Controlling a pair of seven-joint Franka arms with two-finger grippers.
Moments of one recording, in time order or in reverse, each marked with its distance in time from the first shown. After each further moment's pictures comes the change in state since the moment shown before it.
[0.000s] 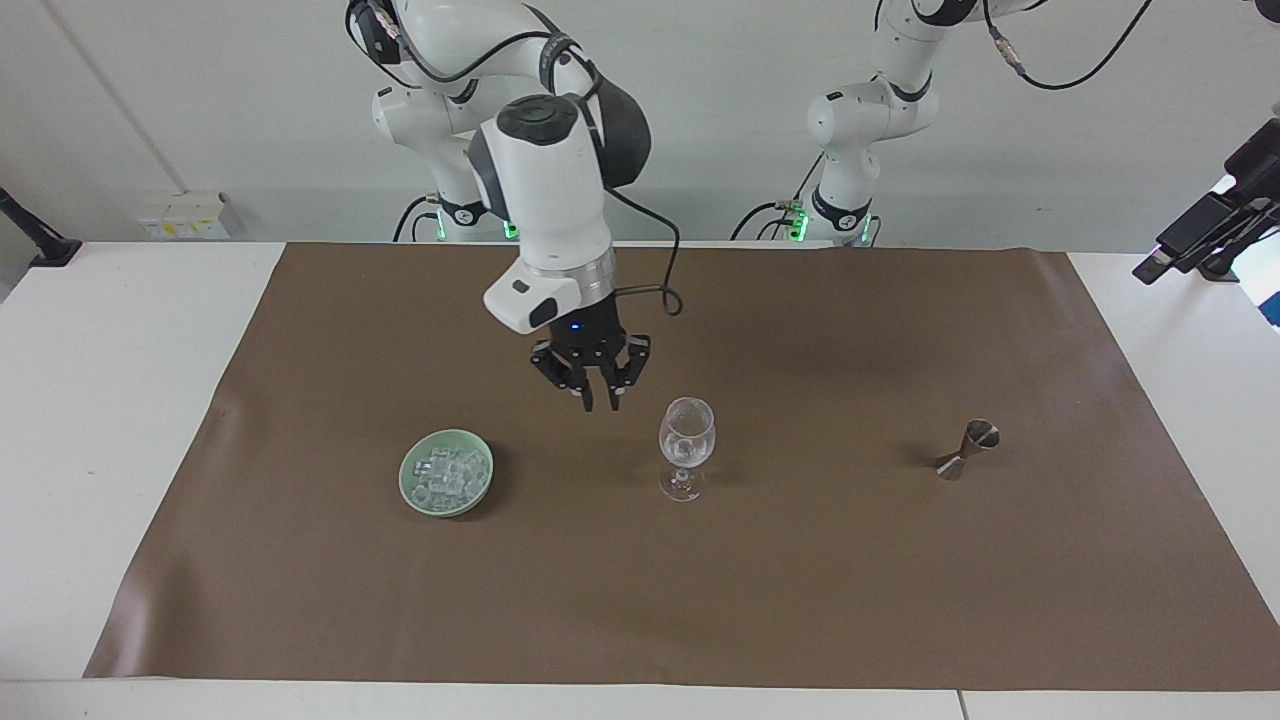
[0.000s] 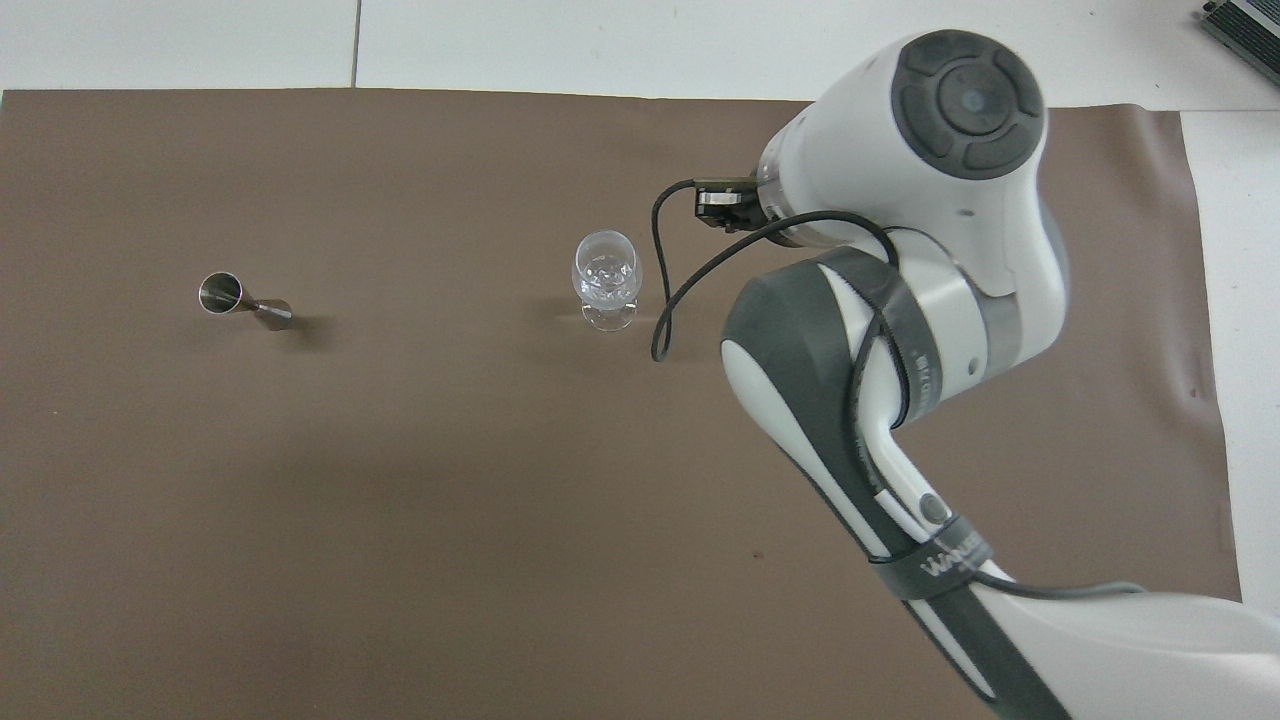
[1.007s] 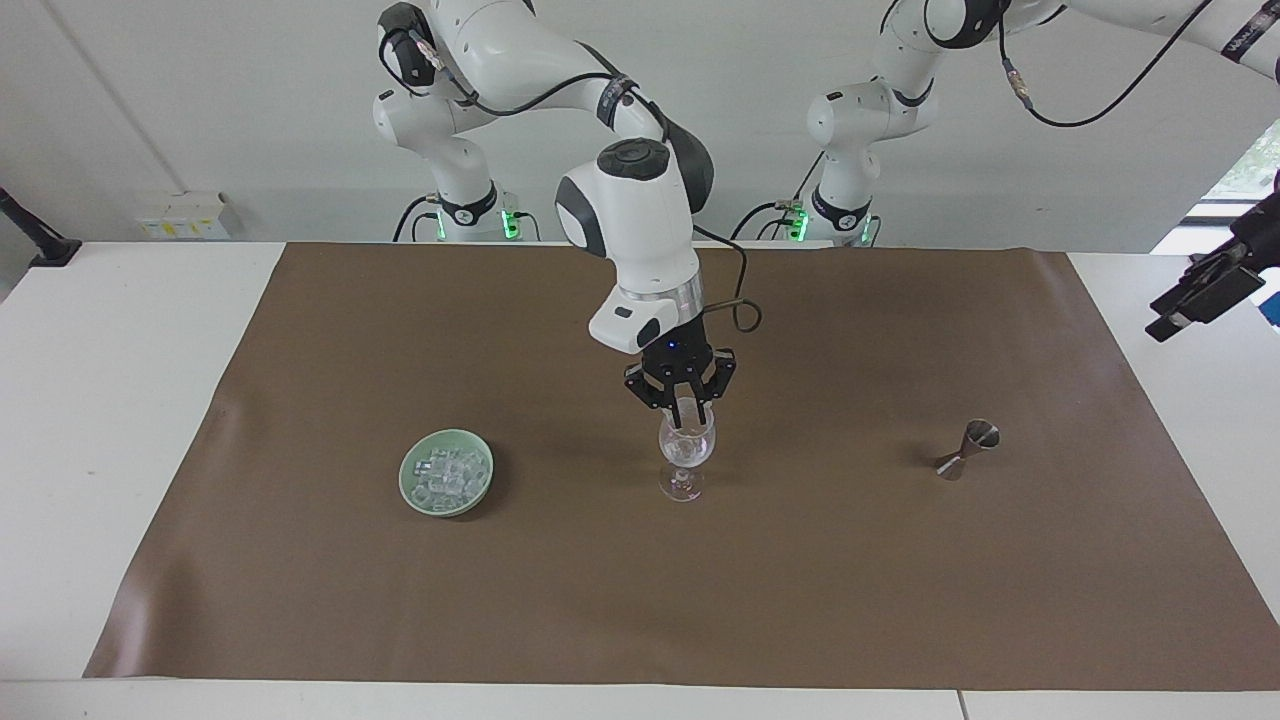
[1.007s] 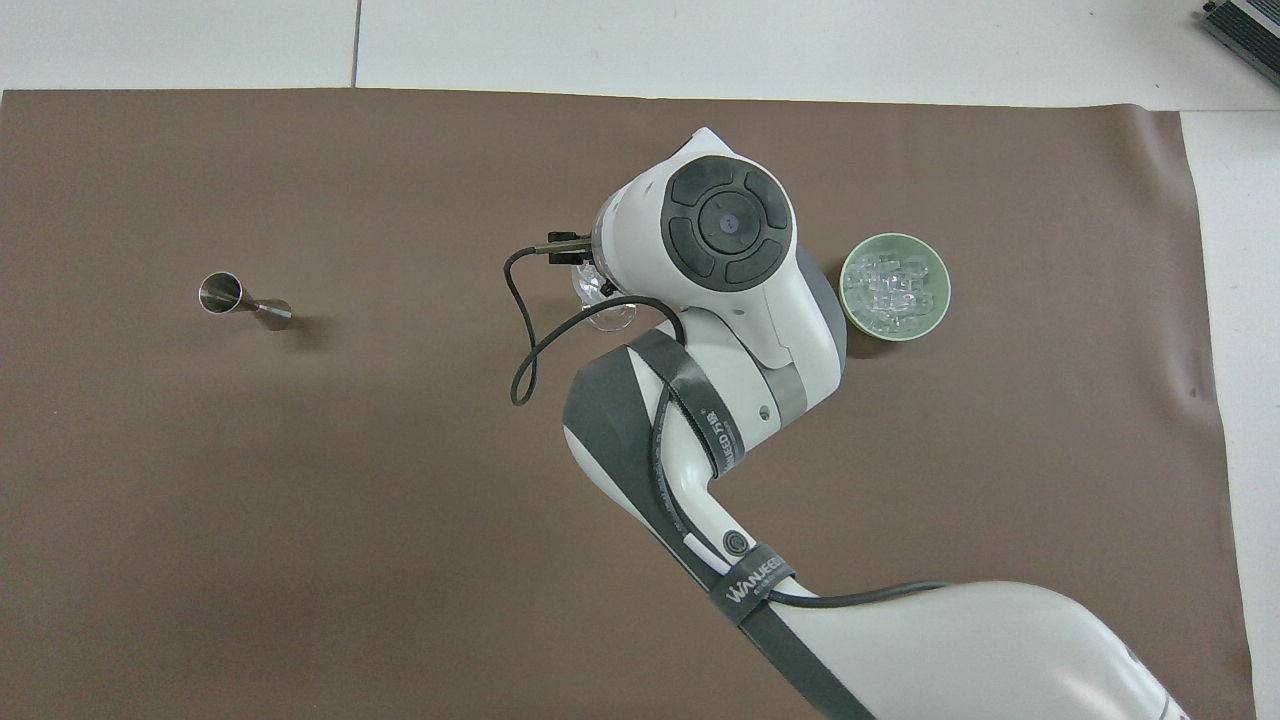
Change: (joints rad) left arm 0.001 0.082 0.089 -0.033 -0.152 0.038 -0.198; right arm 0.189 0.112 0.015 -0.008 0.000 0.233 0.081
